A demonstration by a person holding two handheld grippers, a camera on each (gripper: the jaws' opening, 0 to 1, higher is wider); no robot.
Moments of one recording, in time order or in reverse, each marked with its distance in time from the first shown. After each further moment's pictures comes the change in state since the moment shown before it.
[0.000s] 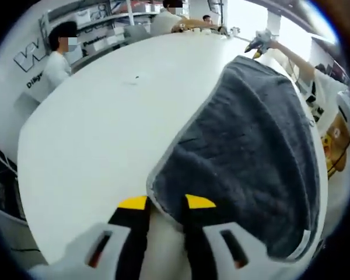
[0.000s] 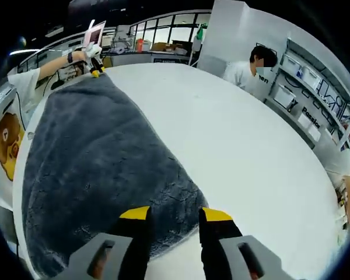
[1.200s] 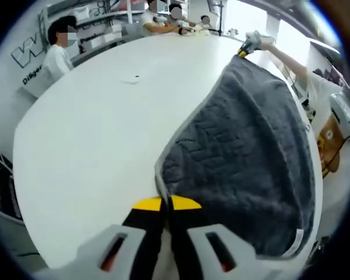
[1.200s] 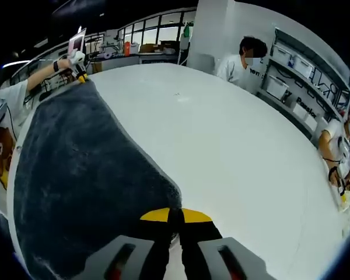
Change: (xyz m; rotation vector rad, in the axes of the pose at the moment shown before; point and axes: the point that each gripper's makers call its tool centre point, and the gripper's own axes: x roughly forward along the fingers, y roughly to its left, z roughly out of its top) left arm -0.005 0.017 0.008 -0.030 -0.016 0.002; right arm 0.019 -0.035 0.016 0.020 -0.013 -0.005
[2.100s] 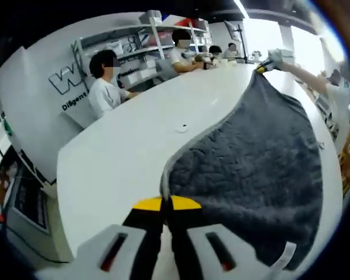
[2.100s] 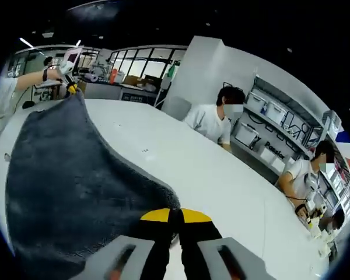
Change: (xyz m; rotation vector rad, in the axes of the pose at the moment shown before) left arm -0.069 0.034 0.057 0.046 -0.265 0.235; right arm -0.046 -0.027 0.089 -0.098 -0.304 -0.238
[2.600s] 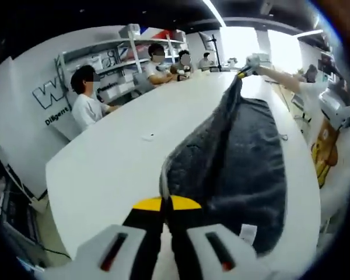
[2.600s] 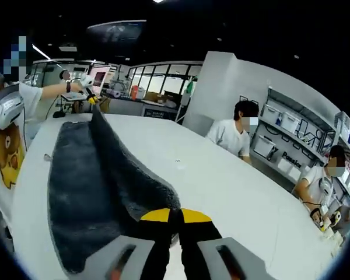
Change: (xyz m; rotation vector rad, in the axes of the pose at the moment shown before) left arm -0.071 -0.060 -0.023 0.057 -0.081 -0.175; right arm -0.085 0.060 -0.011 -0.007 -0.110 0.186
